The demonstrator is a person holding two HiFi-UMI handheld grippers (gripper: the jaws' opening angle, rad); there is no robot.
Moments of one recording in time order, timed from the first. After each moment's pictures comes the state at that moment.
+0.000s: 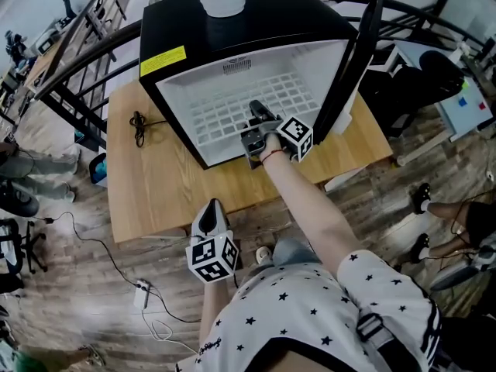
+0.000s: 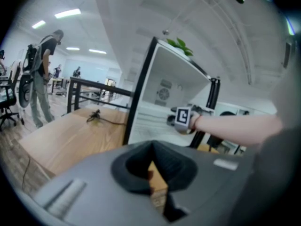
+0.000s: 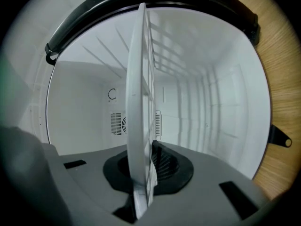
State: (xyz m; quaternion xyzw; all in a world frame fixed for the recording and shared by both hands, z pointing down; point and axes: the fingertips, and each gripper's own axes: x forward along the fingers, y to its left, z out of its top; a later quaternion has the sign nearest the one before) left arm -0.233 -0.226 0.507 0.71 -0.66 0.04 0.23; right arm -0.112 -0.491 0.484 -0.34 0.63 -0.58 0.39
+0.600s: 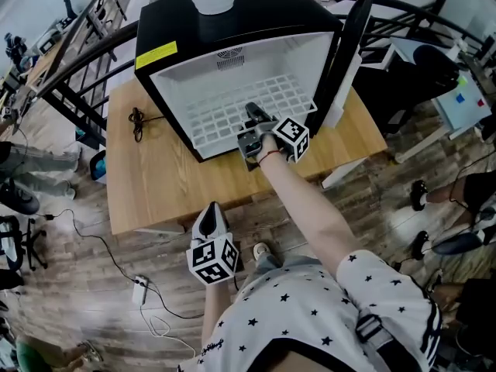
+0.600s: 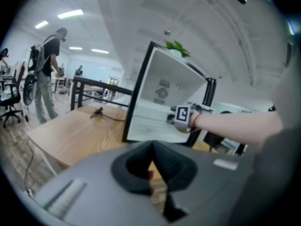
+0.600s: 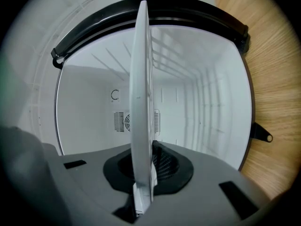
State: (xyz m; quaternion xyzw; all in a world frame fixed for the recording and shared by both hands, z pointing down) left arm -0.216 -0.192 0.509 0.70 -0.67 0.04 0.24; right arm -0.104 -0.460 0.484 -0.34 0.62 -0.60 0.37
